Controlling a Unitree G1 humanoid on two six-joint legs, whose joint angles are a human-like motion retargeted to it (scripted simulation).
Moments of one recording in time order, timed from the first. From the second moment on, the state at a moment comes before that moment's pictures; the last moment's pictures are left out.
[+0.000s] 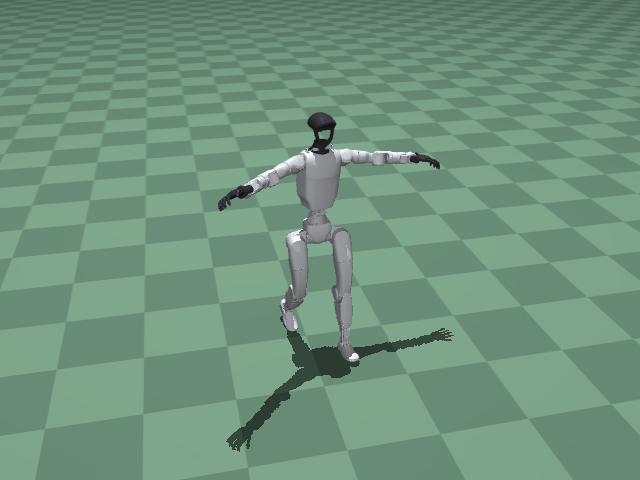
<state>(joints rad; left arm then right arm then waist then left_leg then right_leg) -0.64 1.41 -0.34 1.51 0.18 0.15 -0.08 -0.69 -1.32 0.26 1.36 0.25 0.04 -0.16 0.26 -0.06 -0.02 -0.23 0.02 0.06 0.04 -0.07 0.03 0.05 0.06 0.07 0.69 -0.17 0.07</state>
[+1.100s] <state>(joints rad) -1.02 1.37 -0.63 1.38 0.17 0.17 -0.08 -0.91 -1.36 0.41 1.34 0.32 0.07 -0.18 -0.15 -0.02 0.00 0.10 0.02 -0.16 0.36 -0.22 0.00 -0.25 -0.10 -0.15 0.26 -0.20 0.06</state>
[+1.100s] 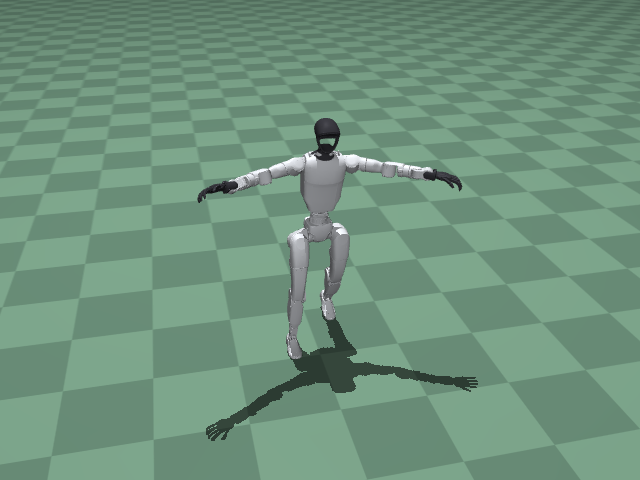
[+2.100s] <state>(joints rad) 0.11 1.48 0.36 1.43 -0.05 0.19 -0.11 -1.12 -1.03 0.65 1.31 0.28 0.10 -0.23 0.26 -0.02 0.15 -0.24 0.00 0.26 0.55 -0.45 0.17 -0.29 -0.21 0.02 1.22 -0.51 0.00</state>
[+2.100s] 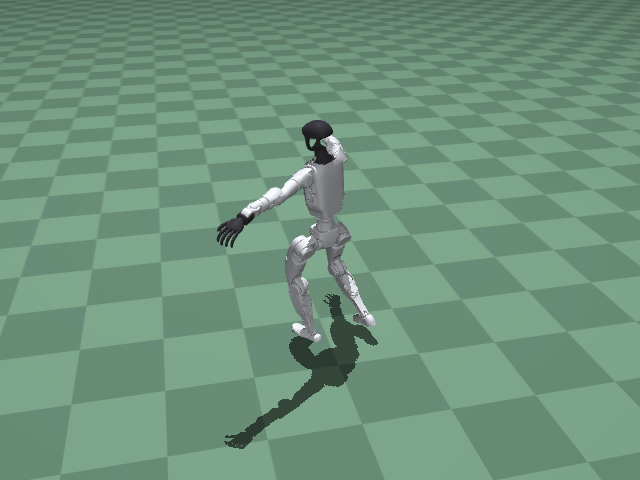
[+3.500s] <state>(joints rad) -0.82 1.41 -0.50 1.40 0.08 0.19 -0.07 -0.86 -1.27 0.37 1.38 0.32 0.12 -0.17 -0.18 -0.01 0.06 0.06 -0.03 0.06 0.52 -0.44 0.02 -0.28 -0.06 -0.05 0.28 -0.08 0.04</state>
